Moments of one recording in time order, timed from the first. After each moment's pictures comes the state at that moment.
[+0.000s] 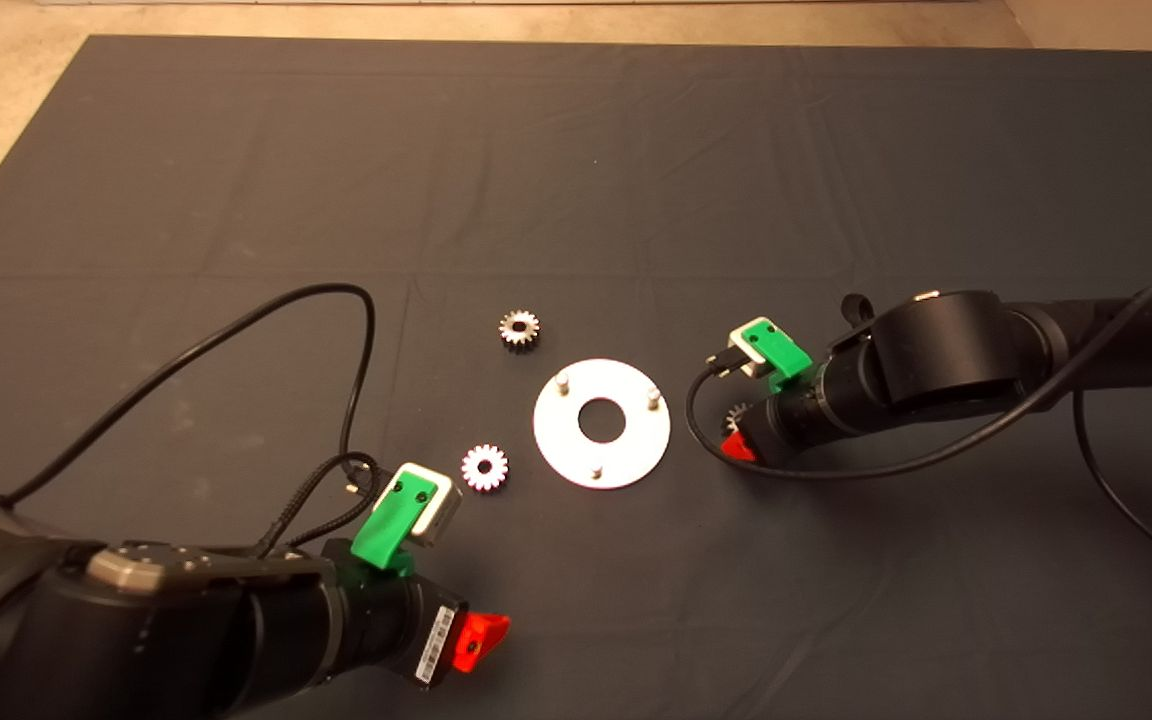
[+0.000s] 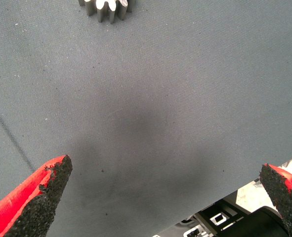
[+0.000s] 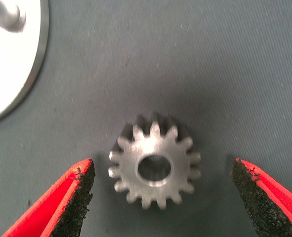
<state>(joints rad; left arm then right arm) -0.04 2.30 -0.34 0.93 1.53 -1.48 0.18 2.47 -0.86 -0.68 -1.48 1.17</state>
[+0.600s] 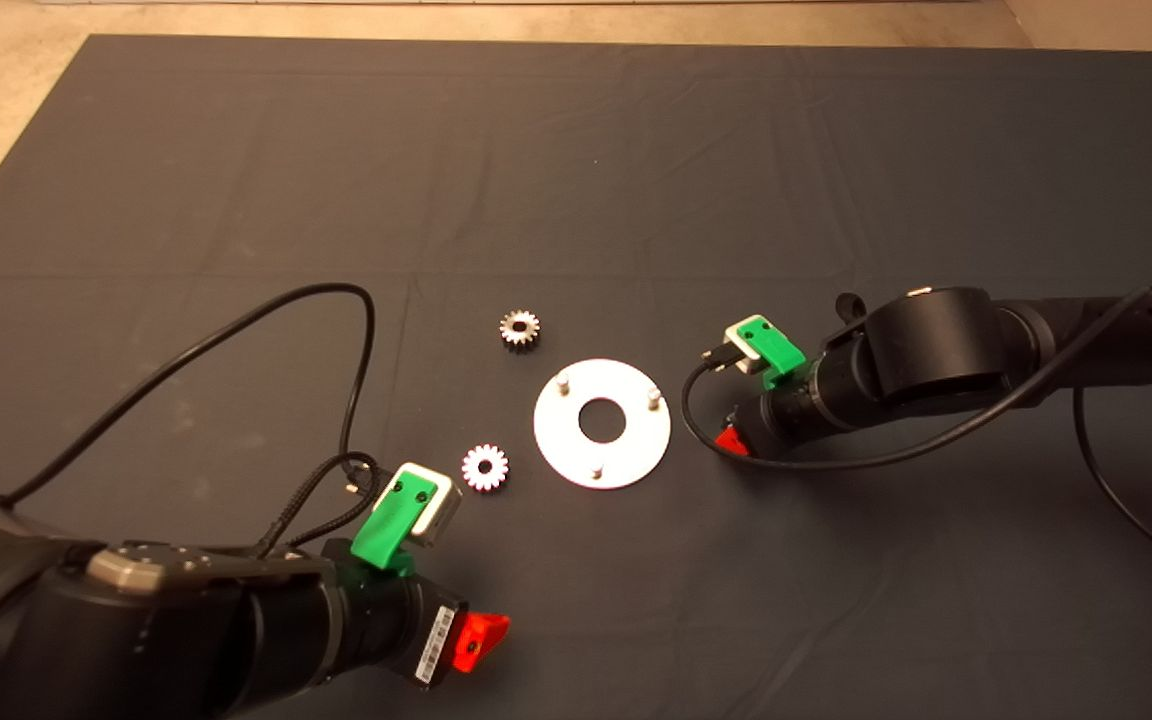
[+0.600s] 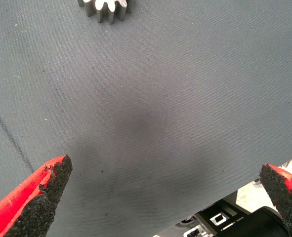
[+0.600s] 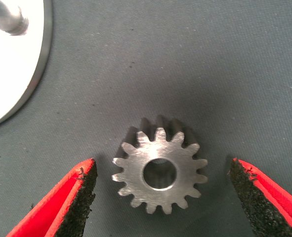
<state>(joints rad) -0.04 2.30 -0.34 0.93 1.53 -1.48 0.17 2.47 -0.87 -0.68 -1.47 1.17</state>
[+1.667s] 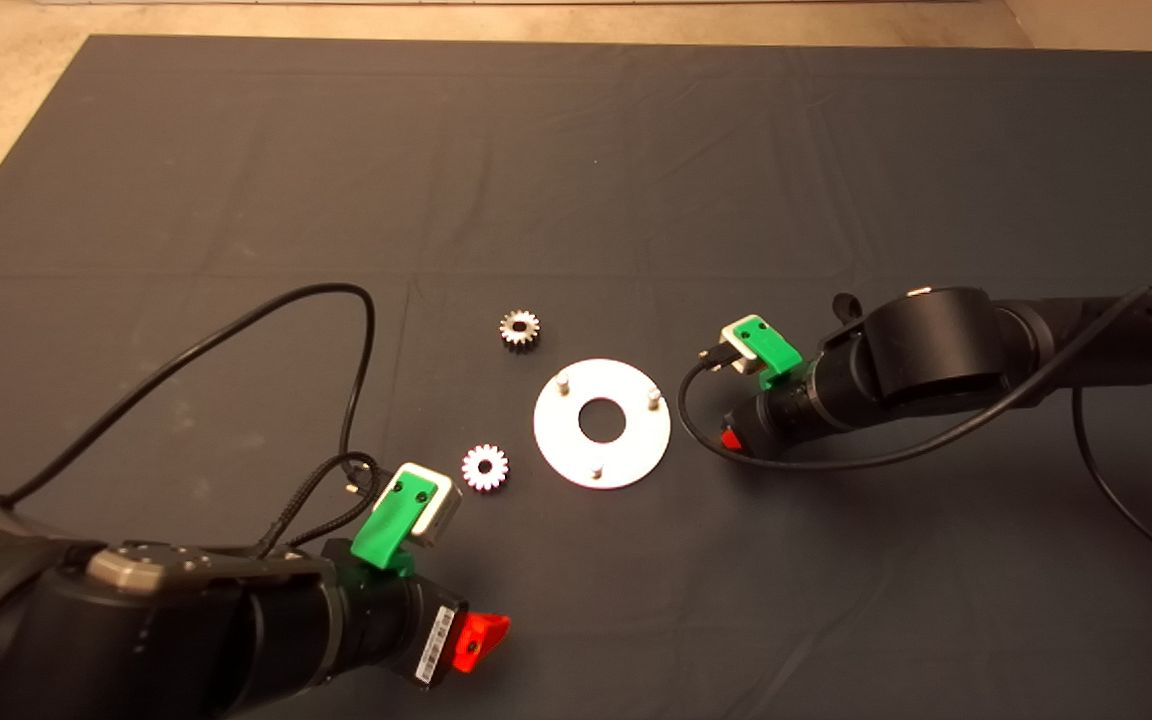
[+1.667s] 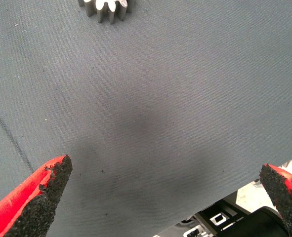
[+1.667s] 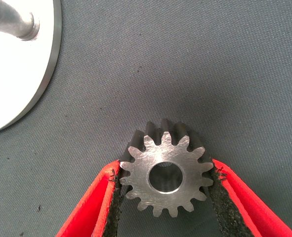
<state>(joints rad) -0.04 2.30 -0.34 0.93 1.53 -1.48 0.17 2.47 -0.87 -0.68 -1.45 1.17</state>
